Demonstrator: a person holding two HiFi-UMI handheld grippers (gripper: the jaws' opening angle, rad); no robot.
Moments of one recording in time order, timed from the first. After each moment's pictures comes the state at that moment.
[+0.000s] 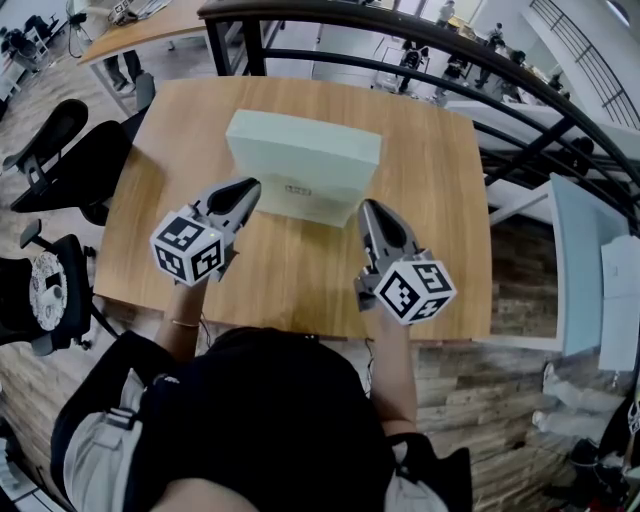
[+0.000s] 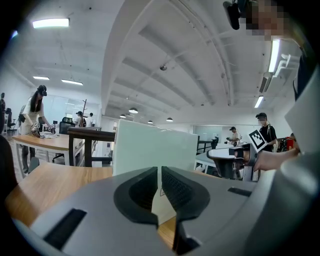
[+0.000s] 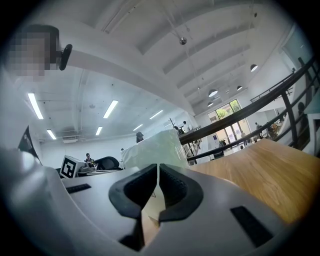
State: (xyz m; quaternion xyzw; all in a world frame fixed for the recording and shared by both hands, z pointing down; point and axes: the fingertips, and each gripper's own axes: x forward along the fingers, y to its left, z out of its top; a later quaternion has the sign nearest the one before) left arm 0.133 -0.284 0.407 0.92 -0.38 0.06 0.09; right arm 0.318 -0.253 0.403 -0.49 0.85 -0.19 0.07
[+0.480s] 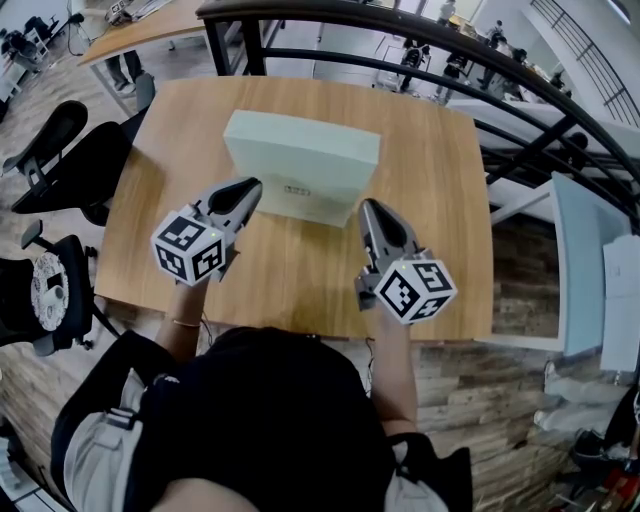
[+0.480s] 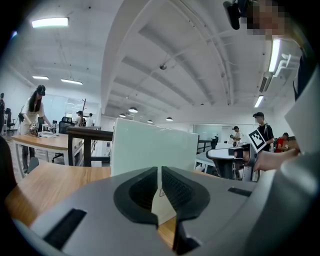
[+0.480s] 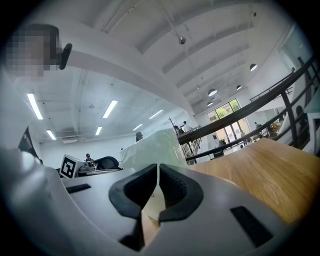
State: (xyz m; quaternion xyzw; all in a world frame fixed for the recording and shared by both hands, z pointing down) left arm 0.139 -0.289 0.408 0.92 -0.37 0.07 0.10; right arm 0.322 -0.259 0.406 -0.49 0.85 -0.19 0.07
